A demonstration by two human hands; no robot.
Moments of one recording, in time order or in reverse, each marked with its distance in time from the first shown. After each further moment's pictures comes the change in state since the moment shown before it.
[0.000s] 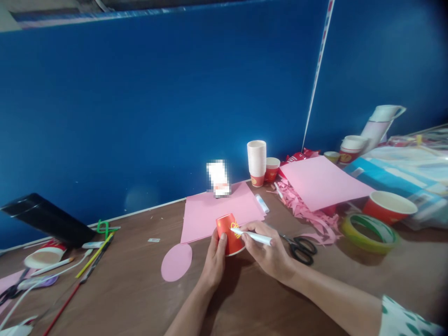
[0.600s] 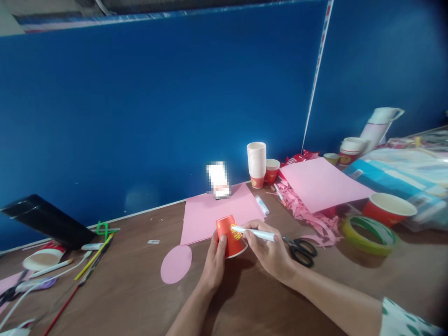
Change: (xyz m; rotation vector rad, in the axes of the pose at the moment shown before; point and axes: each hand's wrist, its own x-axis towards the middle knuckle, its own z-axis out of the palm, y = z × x) left_hand 0.001 -0.003 0.002 -0.041 0.023 -0.003; right_hand -0.001 0.001 0.000 0.054 0.045 0.115
